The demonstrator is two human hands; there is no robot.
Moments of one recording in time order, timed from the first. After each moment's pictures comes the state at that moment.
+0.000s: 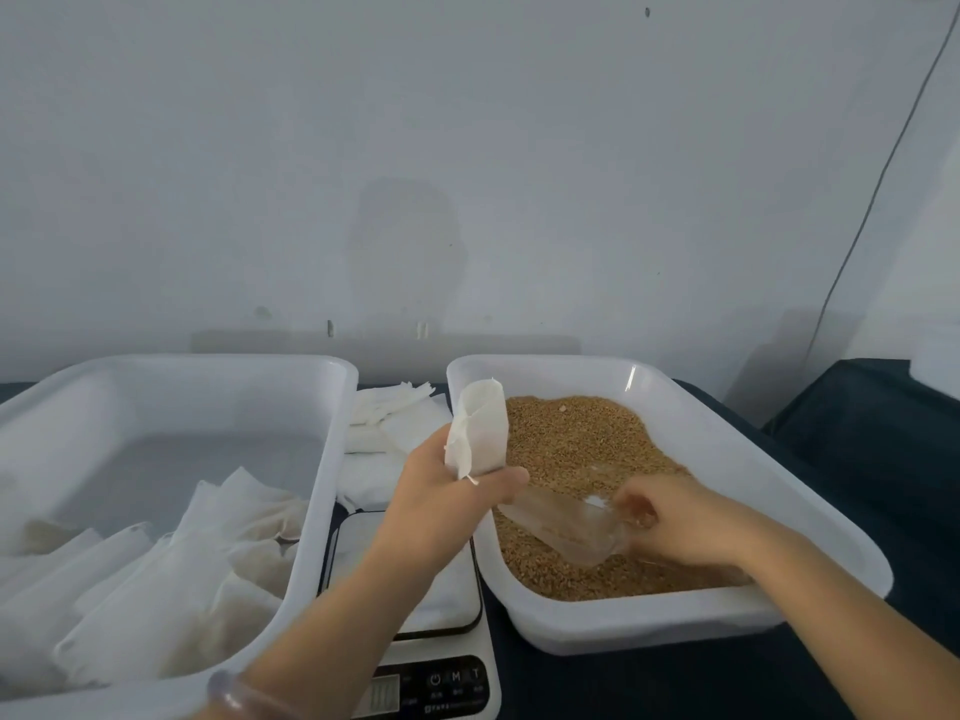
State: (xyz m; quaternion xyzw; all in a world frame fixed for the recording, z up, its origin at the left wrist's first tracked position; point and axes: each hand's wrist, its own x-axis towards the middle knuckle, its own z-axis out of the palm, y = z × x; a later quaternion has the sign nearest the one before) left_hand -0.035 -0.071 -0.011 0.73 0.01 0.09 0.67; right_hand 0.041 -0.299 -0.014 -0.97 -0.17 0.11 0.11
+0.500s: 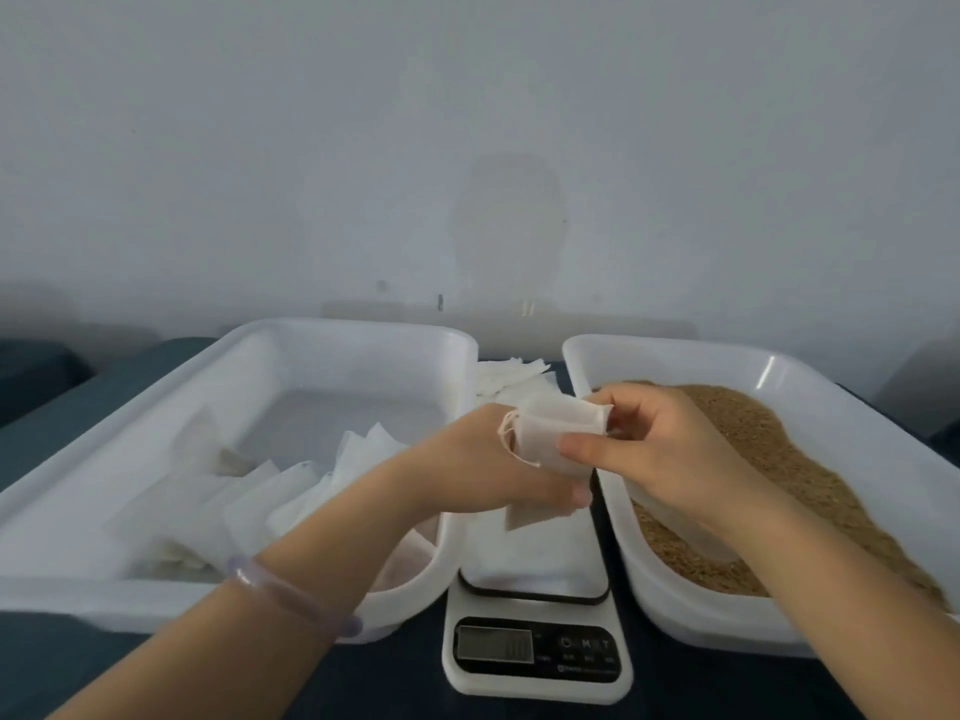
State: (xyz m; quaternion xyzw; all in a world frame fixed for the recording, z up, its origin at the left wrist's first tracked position) left_hand -0.058 0.005 0.015 0.85 -0.11 -0.04 0.52; right_hand -0.009 -0.165 0.021 -0.77 -0.32 0.06 0.54
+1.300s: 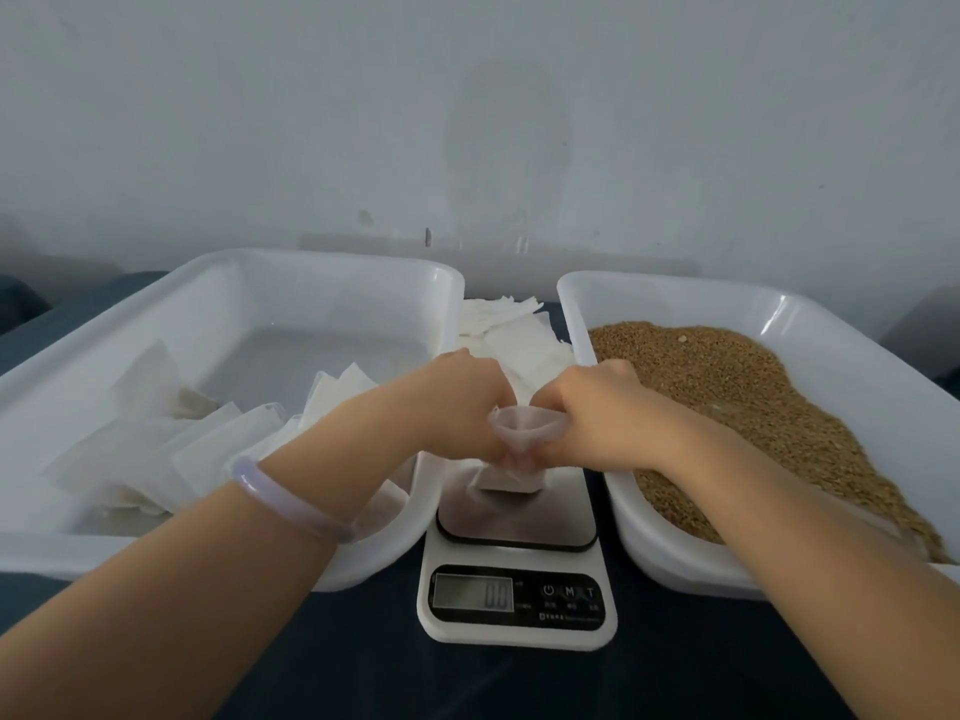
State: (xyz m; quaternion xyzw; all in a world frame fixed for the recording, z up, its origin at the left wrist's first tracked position) left_hand -0.020 0.014 -0.009 0.99 -0.08 -0.04 0.13; right_hand 0.024 -0.136 -0.005 -0.92 -0.38 0.07 0.08
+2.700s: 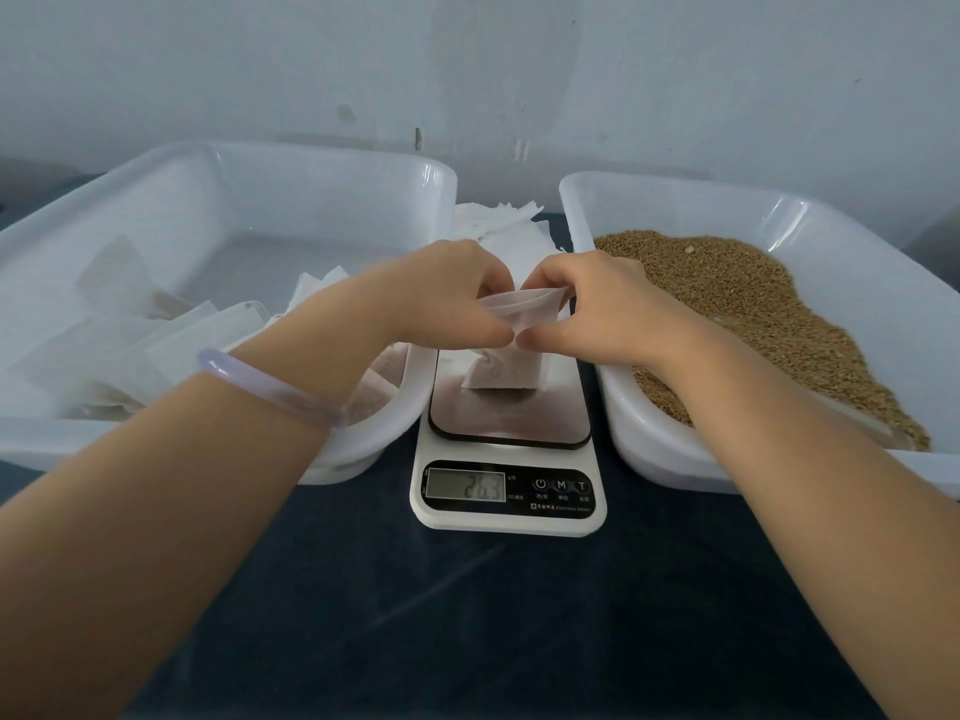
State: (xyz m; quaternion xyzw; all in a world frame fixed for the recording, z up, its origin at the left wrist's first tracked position) left_hand -0.025 0.019 -0.013 0.97 -0.05 -0.01 0.22; right_hand 0.021 -0.140 -0.013 -0.91 -0.33 0.04 0.22
